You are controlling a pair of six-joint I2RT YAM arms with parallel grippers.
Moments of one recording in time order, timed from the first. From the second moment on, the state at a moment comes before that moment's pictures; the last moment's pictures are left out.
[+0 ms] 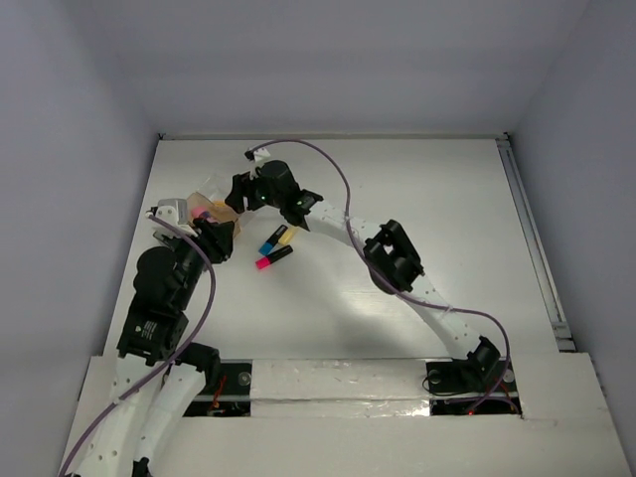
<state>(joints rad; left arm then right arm) -0.28 0.47 0.71 -0.32 -0.06 -0.38 0.84 2.71 2.44 0.03 -0.16 0.38</state>
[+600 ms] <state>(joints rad) -0.36 0.85 0.77 -0.31 -0.04 -0.40 0.76 1.52 1.04 0.31 0.07 0.40</state>
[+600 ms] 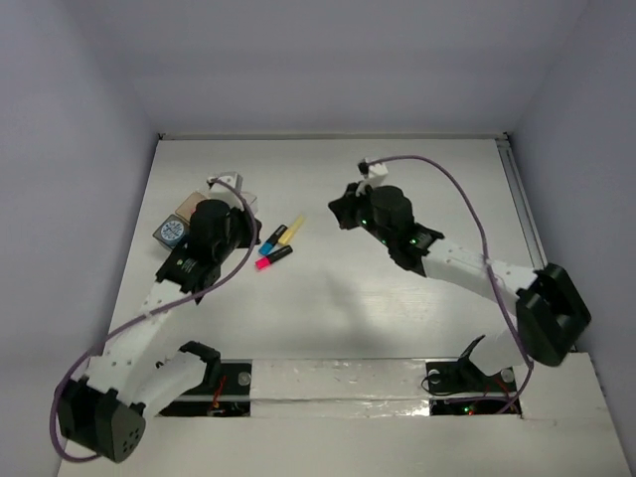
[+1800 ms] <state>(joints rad) -0.55 1.64 0.95 -0.38 -0.21 -0.19 0.63 0.88 0.55 0.05 0.16 0.41</state>
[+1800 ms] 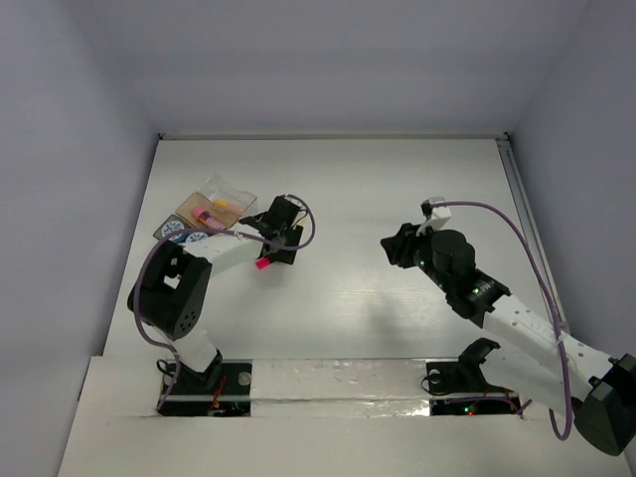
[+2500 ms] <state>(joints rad) -0.63 1.66 0.96 -0.40 -0.19 -0.22 0.63 0.87 0.54 0.05 0.16 0.41</state>
